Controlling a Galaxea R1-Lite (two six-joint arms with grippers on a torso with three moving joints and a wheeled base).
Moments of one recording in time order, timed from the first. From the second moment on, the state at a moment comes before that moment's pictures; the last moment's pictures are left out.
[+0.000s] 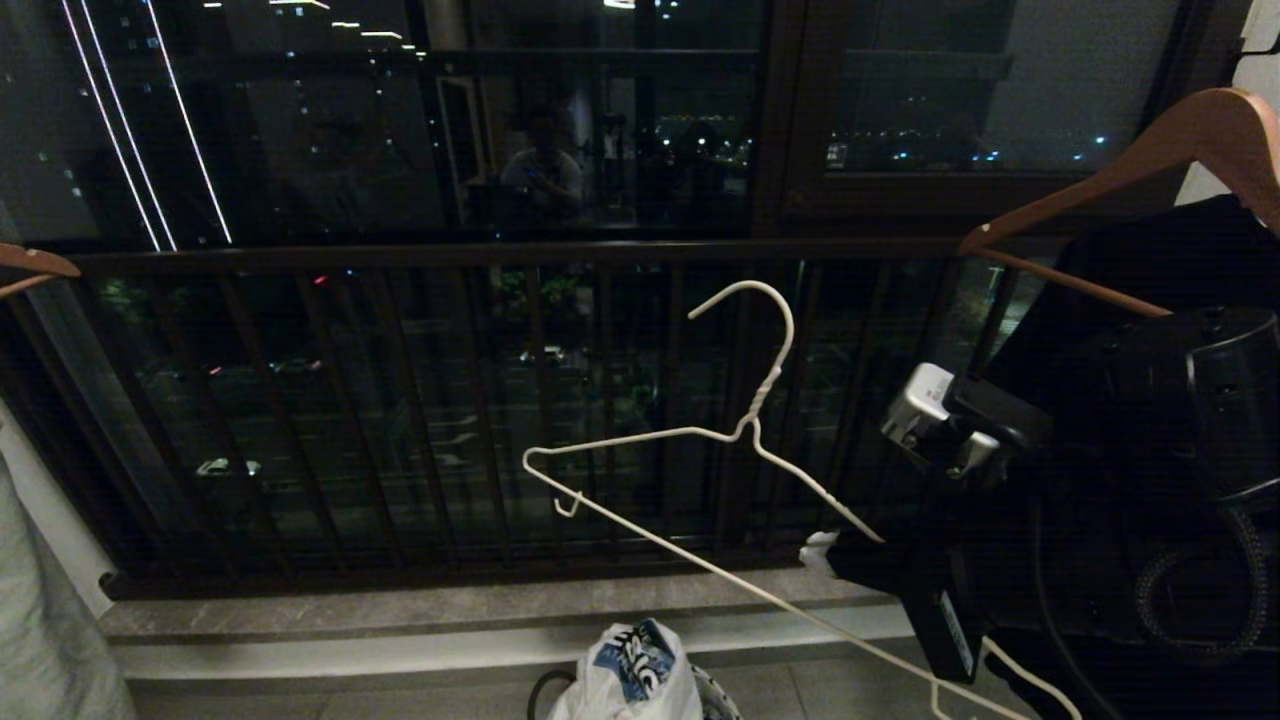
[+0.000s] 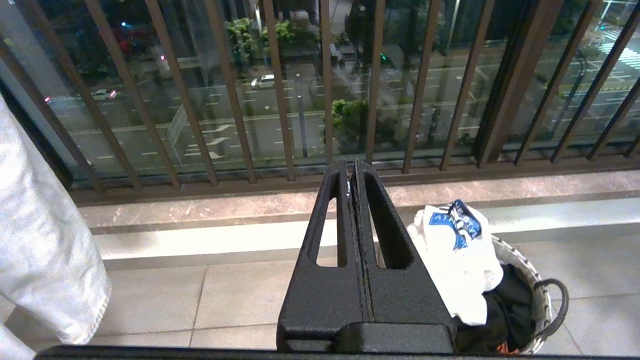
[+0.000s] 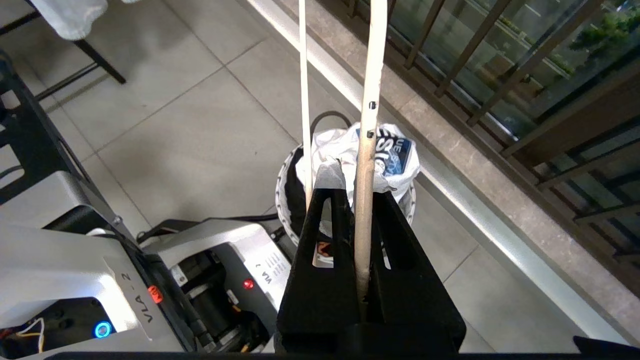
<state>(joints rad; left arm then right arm) 0.00 0.00 -0.03 0.07 -0.01 0.02 0.65 1.43 -0.86 -0.03 0.19 -0.13</state>
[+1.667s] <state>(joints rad) 0.00 0.00 -0.03 0.07 -0.01 0.02 0.65 1.42 -0.84 -0.07 0.19 -0.13</state>
